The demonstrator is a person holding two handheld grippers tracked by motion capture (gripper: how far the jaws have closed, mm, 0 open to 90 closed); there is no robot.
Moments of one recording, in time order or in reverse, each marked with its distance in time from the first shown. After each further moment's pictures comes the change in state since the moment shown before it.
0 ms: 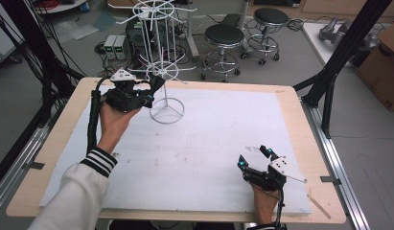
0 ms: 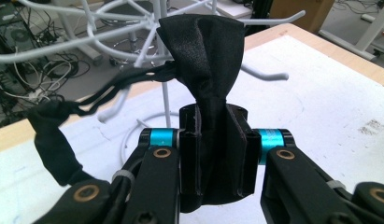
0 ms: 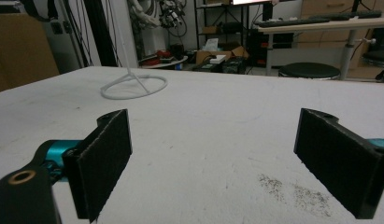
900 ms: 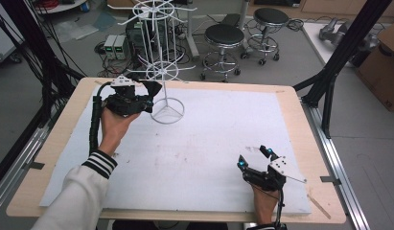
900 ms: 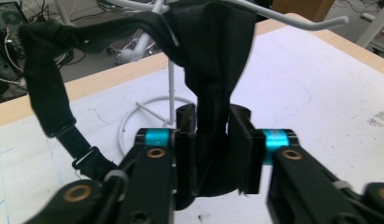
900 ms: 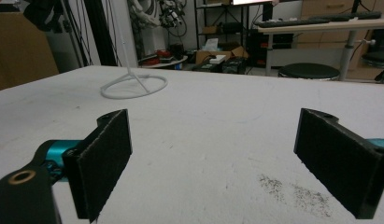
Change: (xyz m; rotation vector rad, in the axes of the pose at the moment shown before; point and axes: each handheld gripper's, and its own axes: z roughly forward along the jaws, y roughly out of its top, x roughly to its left) left arm 0.011 -0.021 0.010 0.026 0.009 -0.029; right arm 0.001 0.000 0.000 0.002 -0.001 0.000
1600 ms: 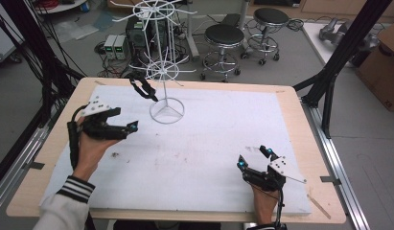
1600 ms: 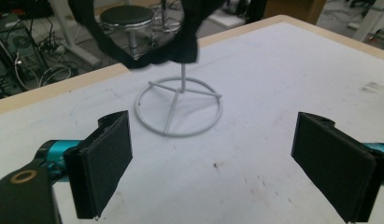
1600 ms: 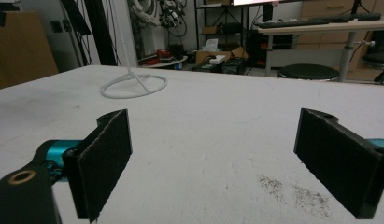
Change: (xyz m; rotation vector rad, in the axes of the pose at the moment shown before) left arm 0.019 -0.083 -0.057 -0.148 -0.043 0.050; right arm 0.001 0.000 0.000 -0.002 -0.001 -0.010
